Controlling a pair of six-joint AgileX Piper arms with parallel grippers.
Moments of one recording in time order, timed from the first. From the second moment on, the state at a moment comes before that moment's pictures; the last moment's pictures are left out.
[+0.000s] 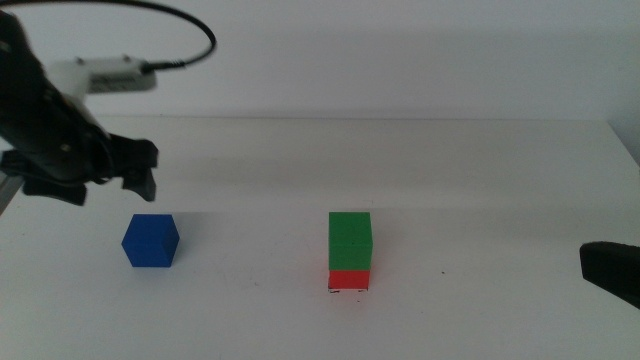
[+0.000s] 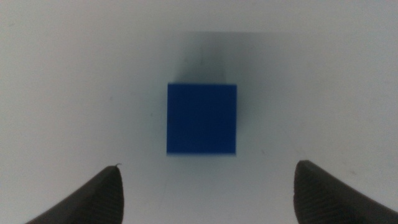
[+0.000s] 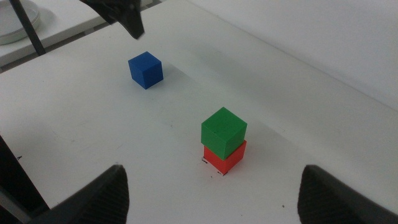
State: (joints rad) left arm -0.08 1.56 -1.21 -0.08 0.97 -0.06; right arm 0.74 0.65 -0.90 0.03 0.80 -0.07
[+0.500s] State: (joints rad) left arm -0.06 1.82 -1.21 -0.14 0.84 0.06; right arm 0.74 0.65 -0.90 0.03 0.80 -0.07
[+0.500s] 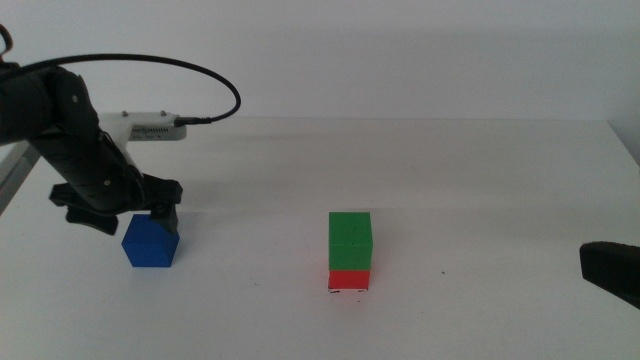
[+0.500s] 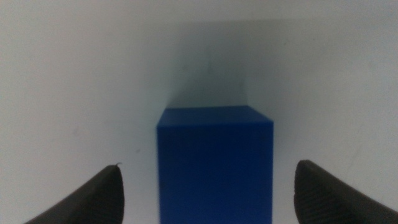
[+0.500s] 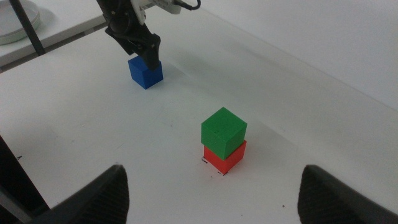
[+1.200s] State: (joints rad) left arm -0.06 1.91 -1.22 -0.20 0.77 0.13; right arm 0.74 0.65 -0.90 0.03 0.80 -0.07
